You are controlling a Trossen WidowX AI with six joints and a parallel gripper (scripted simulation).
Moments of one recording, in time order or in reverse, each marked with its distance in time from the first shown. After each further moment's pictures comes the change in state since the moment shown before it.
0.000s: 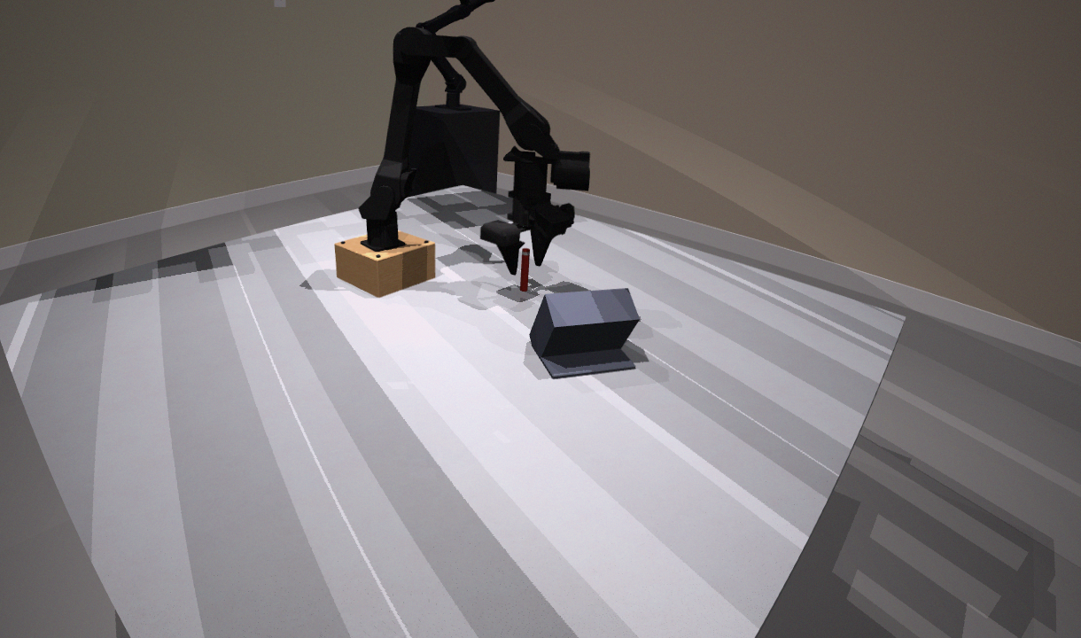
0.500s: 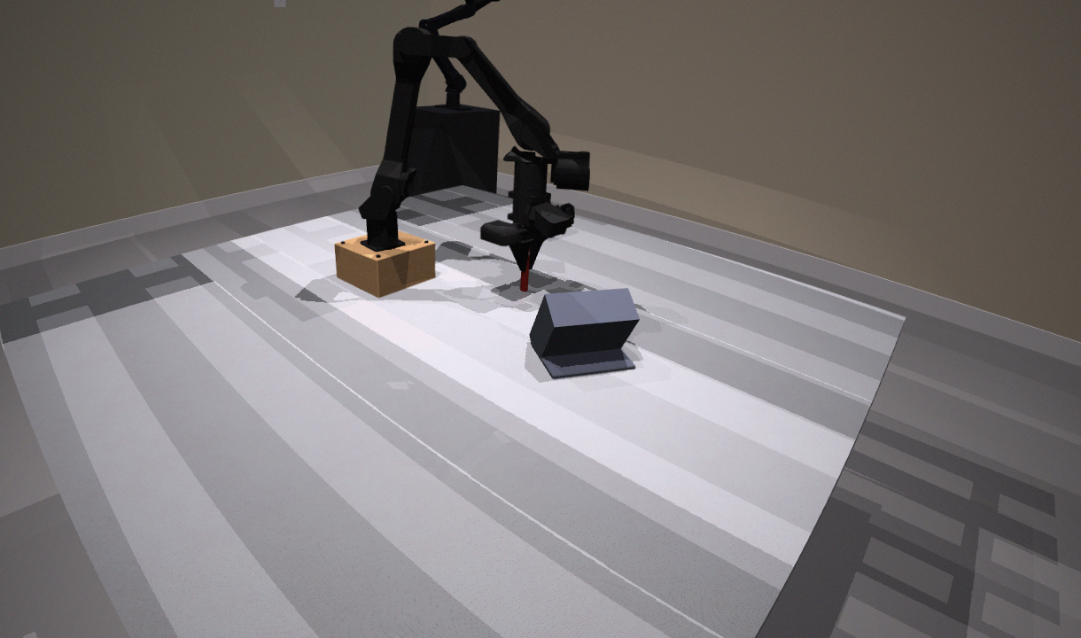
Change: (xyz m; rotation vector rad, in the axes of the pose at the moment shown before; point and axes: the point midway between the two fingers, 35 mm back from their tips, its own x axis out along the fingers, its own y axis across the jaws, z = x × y) arm 0.000 0.000 0.000 0.000 0.000 0.001
